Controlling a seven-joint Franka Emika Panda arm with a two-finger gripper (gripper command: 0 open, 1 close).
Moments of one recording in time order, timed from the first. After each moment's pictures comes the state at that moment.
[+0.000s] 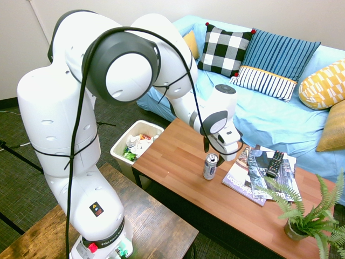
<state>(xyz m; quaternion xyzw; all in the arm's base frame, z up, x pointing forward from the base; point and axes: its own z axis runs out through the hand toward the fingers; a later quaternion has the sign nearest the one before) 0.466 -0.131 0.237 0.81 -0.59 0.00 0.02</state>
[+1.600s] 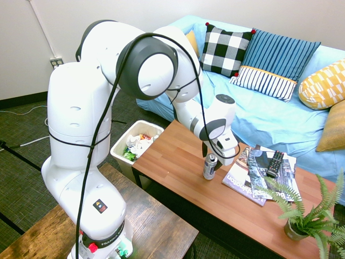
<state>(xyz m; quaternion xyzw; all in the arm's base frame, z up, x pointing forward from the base) 0.485 -0.123 0.188 0.81 -0.58 -0.02 0.02</state>
